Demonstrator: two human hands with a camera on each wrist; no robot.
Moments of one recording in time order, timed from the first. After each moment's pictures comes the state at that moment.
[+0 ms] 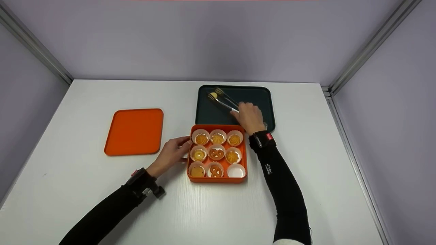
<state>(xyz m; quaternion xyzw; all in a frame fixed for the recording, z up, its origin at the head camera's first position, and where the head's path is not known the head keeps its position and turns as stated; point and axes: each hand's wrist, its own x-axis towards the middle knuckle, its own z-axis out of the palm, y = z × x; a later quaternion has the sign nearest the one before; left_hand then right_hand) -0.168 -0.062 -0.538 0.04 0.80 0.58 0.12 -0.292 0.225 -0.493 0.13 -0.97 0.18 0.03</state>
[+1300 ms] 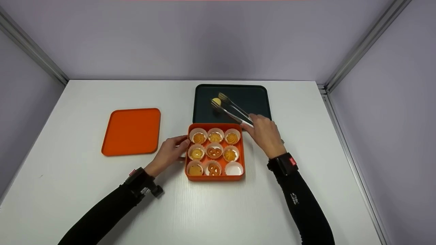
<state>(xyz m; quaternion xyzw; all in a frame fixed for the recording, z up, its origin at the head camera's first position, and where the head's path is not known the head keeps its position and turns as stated) -0.169 -0.064 -0.539 0.05 0.80 0.58 0.11 -0.218 0.270 -0.485 0.14 -0.97 0.20 0.08</state>
